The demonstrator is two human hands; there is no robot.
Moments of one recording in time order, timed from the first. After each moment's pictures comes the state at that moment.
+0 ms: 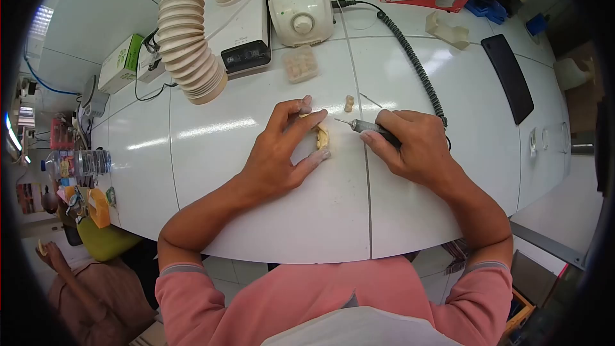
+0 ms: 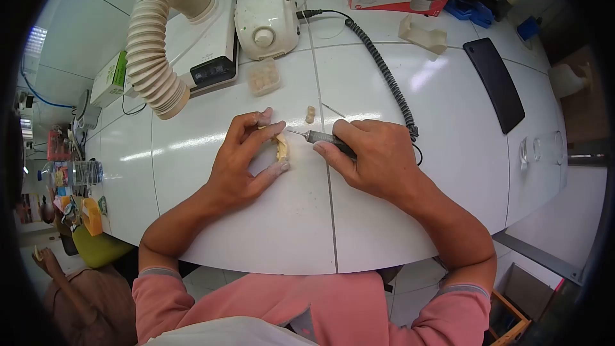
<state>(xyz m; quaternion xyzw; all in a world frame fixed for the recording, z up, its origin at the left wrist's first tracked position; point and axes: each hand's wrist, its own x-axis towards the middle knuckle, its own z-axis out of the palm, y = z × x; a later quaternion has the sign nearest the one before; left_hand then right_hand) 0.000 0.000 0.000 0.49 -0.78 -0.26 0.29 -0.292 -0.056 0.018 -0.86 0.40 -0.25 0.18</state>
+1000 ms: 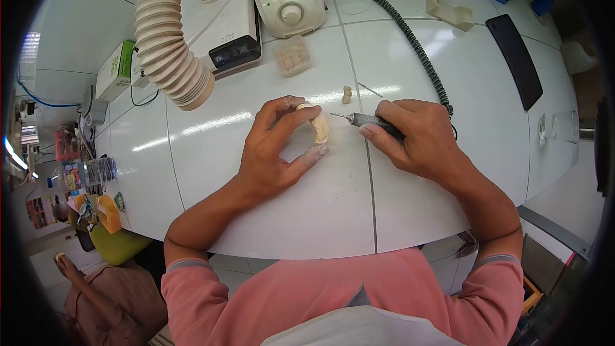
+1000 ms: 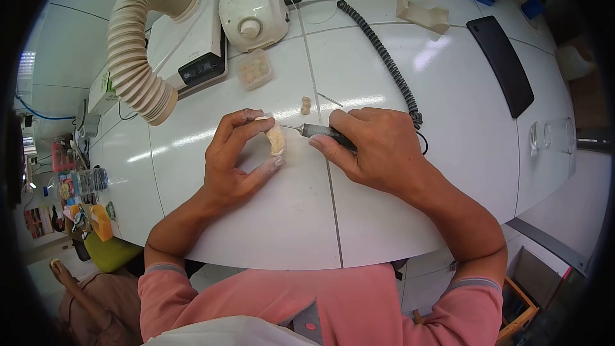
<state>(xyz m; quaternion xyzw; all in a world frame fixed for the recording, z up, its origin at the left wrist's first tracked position) -0.002 -0.003 0.003 0.50 -0.78 -0.22 0.32 -0.296 -0.060 0.017 -0.86 0.40 -0.23 0.20</state>
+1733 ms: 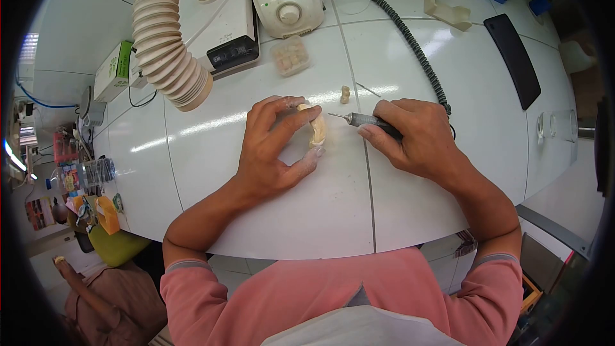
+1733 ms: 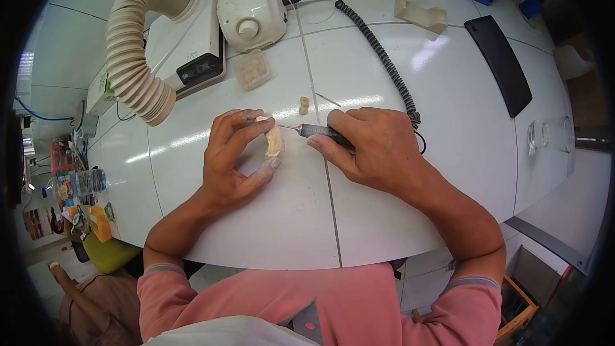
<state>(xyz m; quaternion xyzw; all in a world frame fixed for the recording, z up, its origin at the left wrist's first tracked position) 0.002 -0.005 0.007 0.48 -0.81 -0.16 0.29 -0.297 -0.061 0.017 -0.87 0.40 -0.23 0.20</state>
